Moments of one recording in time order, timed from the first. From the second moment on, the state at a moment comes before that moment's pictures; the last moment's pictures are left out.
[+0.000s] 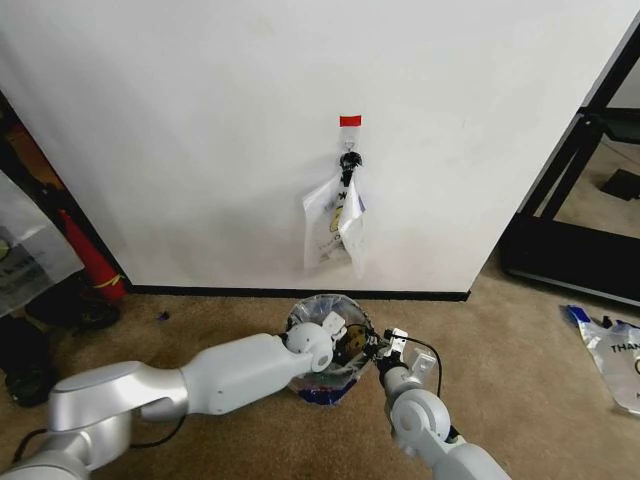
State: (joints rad) left arm 0.26 -1.15 0.91 -1.43 -1.22 0.72 -0.51; right arm -1.17 1.21 0.03 1.71 0.94 -0.18 0.45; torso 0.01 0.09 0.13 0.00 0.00
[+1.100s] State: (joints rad) left arm 0.72 -0.75 0.03 -2.00 -1.08 0.43 -0.41; right arm -1.18 1.20 0.04 1.72 0.95 -0.17 0.41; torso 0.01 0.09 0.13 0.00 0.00
